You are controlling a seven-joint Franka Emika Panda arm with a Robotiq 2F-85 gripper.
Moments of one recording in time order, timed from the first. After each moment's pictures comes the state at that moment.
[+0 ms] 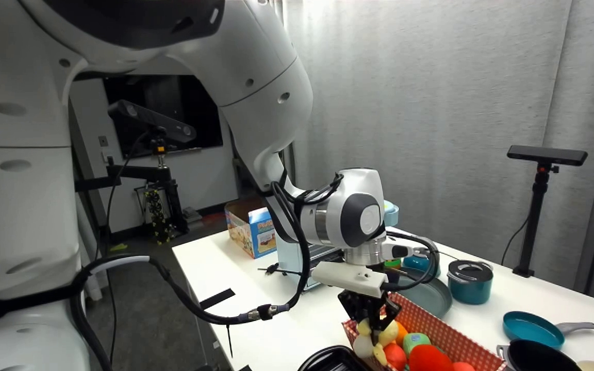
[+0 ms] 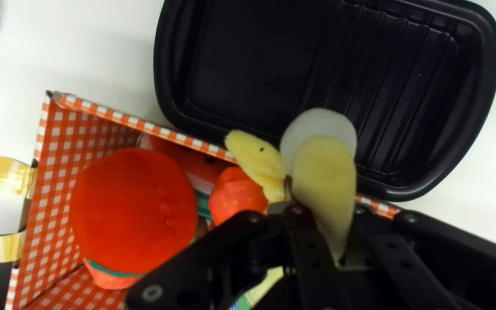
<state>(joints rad) 0.07 0.17 0.04 -2.41 -0.27 2.47 0.06</state>
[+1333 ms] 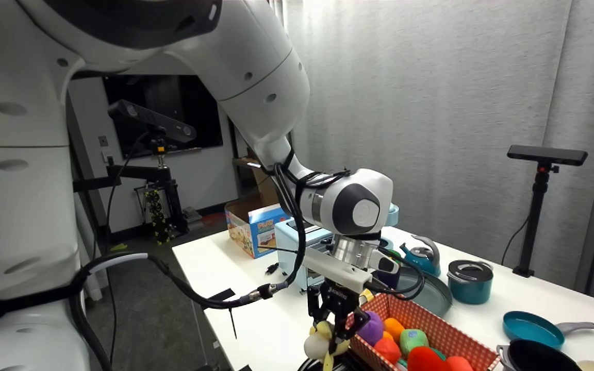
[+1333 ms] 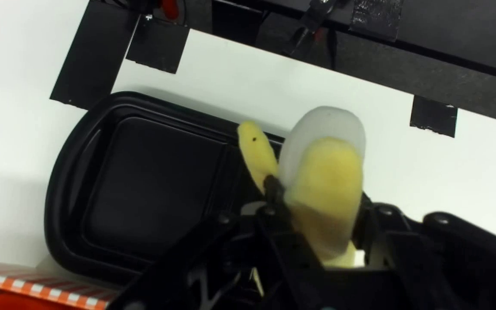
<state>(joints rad) 0.07 0.16 0.07 -2.35 0.04 2.08 -0.14</state>
